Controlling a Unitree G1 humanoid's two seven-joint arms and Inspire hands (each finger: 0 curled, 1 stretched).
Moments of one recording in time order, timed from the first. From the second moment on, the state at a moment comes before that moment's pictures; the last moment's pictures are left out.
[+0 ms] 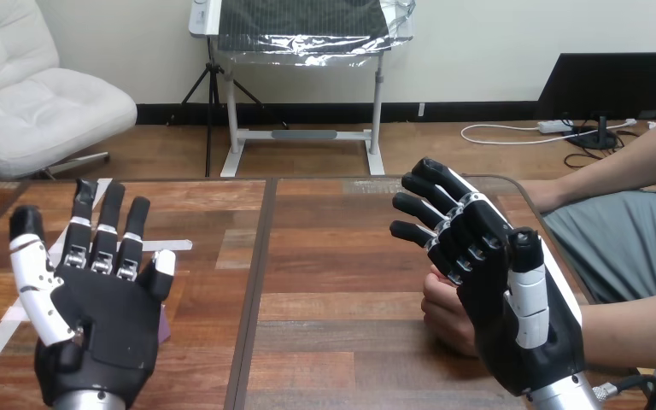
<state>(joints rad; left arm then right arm) 0.34 0.04 0.11 -0.38 -1.01 0.01 -0.08 0.20 -0.08 0.02 -0.07 0.39 -0.34 0.49</state>
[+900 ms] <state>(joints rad) 0.32 0.01 0.16 -0.36 -1.20 0.11 -0.09 0.20 -0.08 0.02 -0.08 0.39 -0.34 0.49</state>
